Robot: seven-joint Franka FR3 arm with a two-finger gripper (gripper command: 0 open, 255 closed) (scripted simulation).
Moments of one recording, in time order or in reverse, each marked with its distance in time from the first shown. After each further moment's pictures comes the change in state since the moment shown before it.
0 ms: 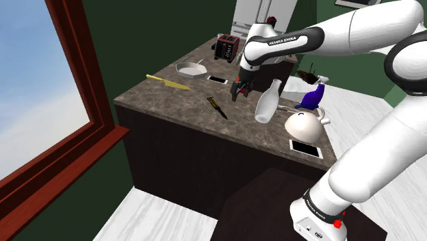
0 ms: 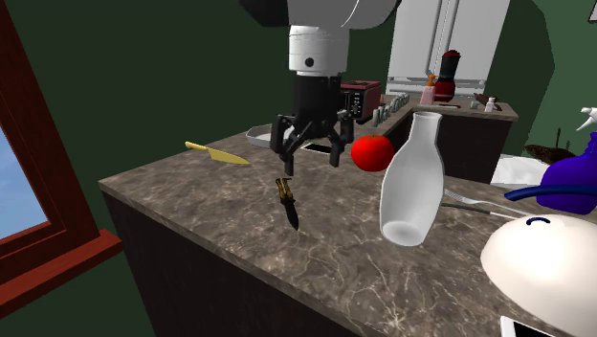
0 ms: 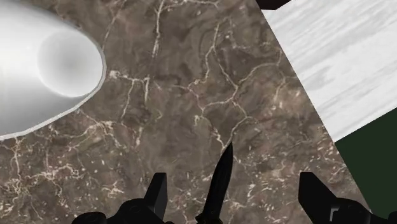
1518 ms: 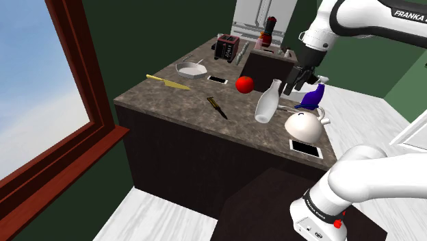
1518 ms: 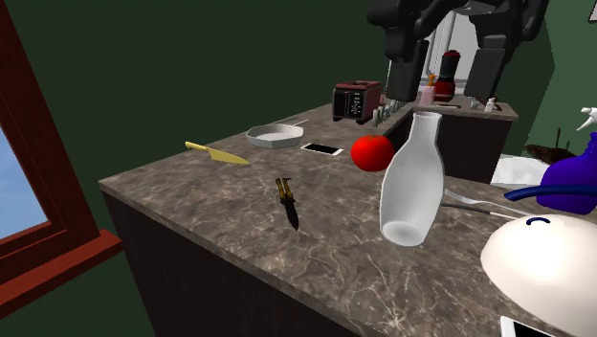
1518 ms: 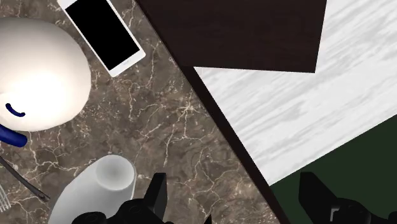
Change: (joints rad) arm -0.024 -0.744 -0.007 -0.238 -0.017 -0.494 -0.006
